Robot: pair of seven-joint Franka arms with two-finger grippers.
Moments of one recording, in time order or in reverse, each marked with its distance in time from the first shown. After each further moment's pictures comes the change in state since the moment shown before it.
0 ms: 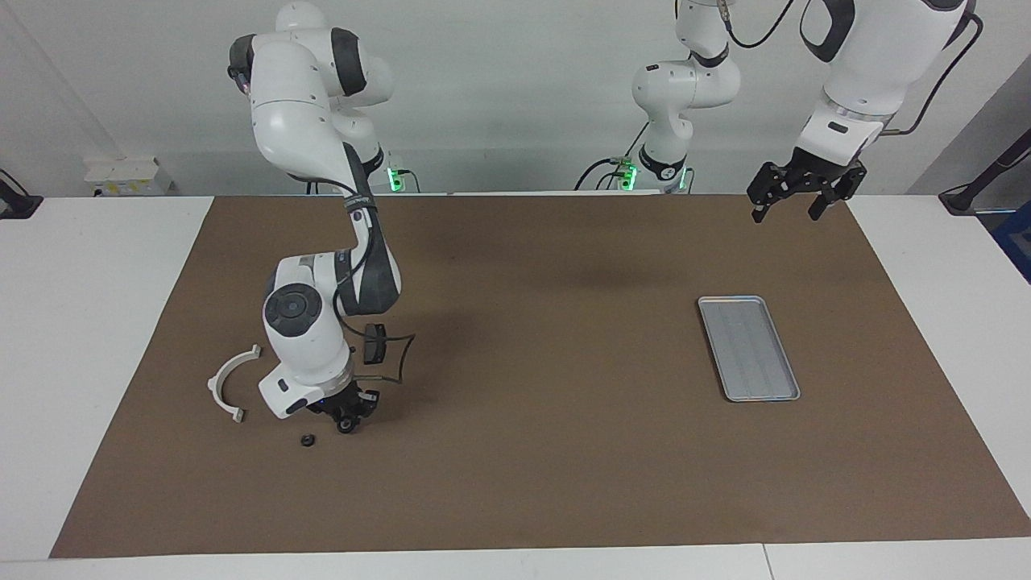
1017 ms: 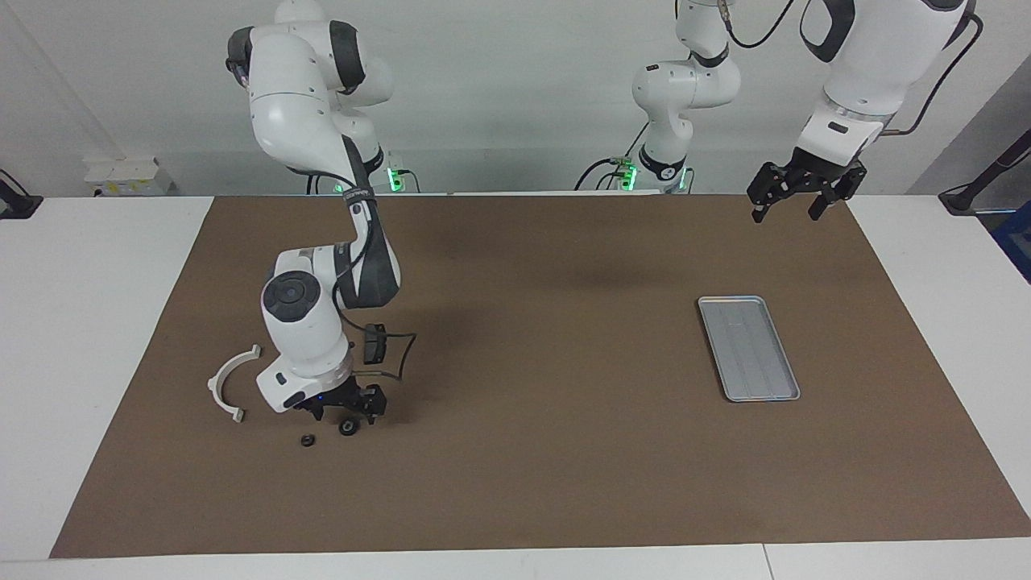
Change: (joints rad) left arm 0.000 0.000 0.000 0.000 0.000 0.000 0.000; right arm -0.008 -0.052 0.002 -0.031 0.000 0.052 0.000
